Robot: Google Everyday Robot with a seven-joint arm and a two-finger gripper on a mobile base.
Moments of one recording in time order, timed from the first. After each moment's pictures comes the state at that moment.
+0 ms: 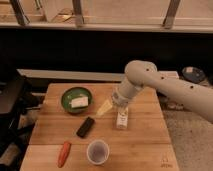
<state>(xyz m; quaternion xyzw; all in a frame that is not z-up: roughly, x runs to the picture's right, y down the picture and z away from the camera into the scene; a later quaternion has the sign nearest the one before) 0.028 0.116 0.675 -0.45 0.03 0.54 0.71</state>
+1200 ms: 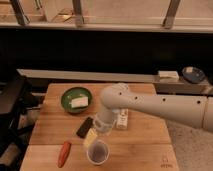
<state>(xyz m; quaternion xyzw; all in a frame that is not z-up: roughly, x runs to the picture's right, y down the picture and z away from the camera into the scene) -0.043 0.246 0.665 -0.51 0.05 0.40 0.76</state>
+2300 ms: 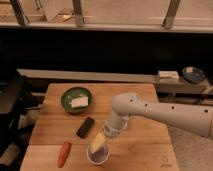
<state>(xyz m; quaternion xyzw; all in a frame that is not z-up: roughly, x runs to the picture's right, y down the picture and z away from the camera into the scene) -0.005 0.271 0.684 -0.52 0.06 0.45 0.72</state>
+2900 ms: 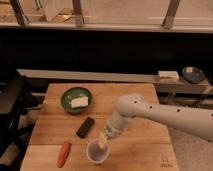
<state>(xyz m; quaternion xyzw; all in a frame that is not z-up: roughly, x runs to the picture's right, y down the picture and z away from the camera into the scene) -0.009 0.259 0.679 -0.51 0.02 0.48 0.71</state>
